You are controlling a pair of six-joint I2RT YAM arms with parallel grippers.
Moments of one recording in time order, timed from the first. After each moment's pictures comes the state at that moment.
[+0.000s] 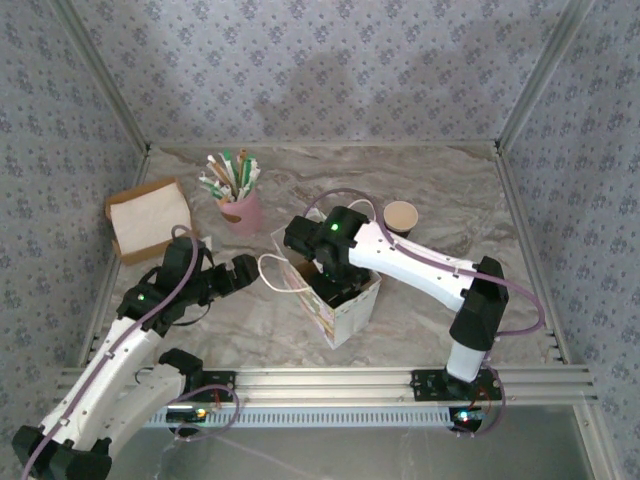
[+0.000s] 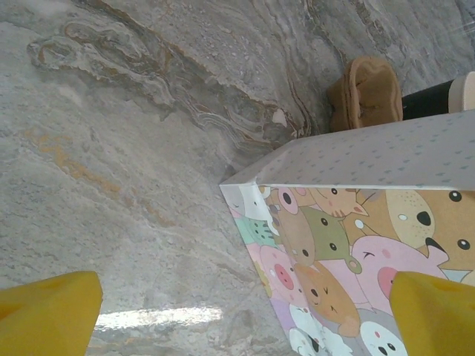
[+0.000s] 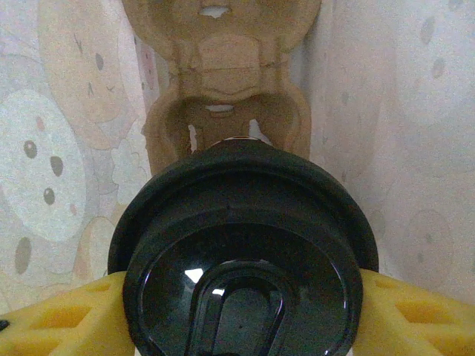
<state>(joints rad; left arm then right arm) -0.43 0.72 0.72 -0.80 0.19 -0.80 1.05 1.75 1.70 -1.52 0.02 0.42</state>
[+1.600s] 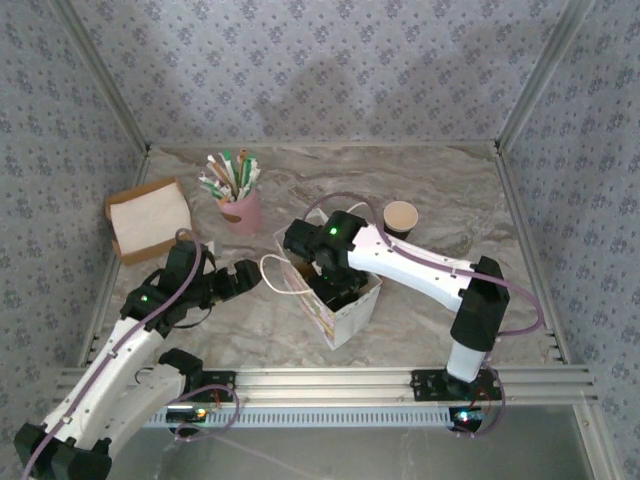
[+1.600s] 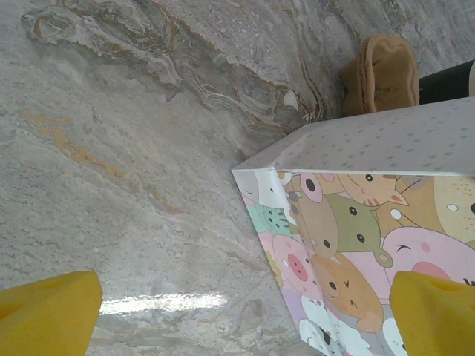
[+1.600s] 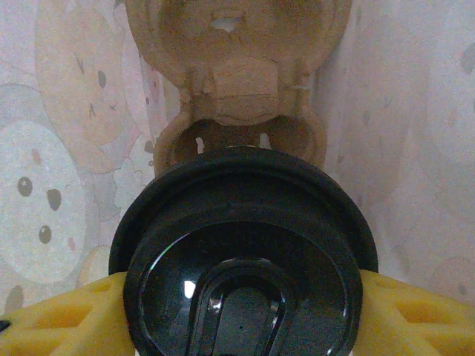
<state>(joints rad) -0.43 0.71 0.68 -0.79 0.21 -0.79 1.05 1.75 1.64 -1.45 0.01 0.42</state>
